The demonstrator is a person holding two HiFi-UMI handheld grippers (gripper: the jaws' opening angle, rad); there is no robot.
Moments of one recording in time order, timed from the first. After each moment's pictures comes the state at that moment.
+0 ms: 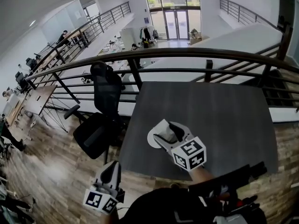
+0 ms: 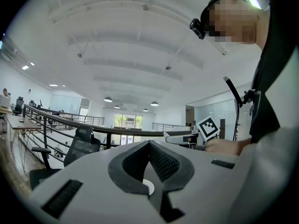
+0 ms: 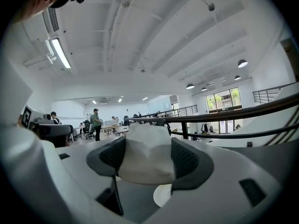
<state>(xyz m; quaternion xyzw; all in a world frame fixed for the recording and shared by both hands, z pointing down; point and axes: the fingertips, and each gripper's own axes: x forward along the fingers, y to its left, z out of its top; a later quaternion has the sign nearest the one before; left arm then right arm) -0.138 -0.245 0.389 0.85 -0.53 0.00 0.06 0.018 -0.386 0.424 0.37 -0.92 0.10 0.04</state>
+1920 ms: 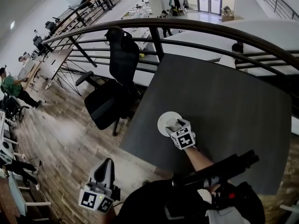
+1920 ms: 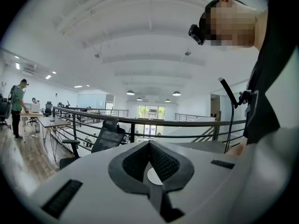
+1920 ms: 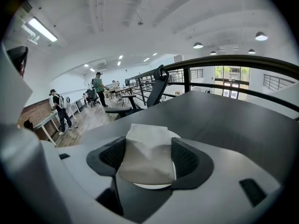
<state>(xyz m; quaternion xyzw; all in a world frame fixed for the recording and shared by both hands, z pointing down) -0.144 -0.242 0.391 0.75 -0.65 0.05 0.11 0.002 -0.468 0.691 0.31 -0.89 0.20 0.28</state>
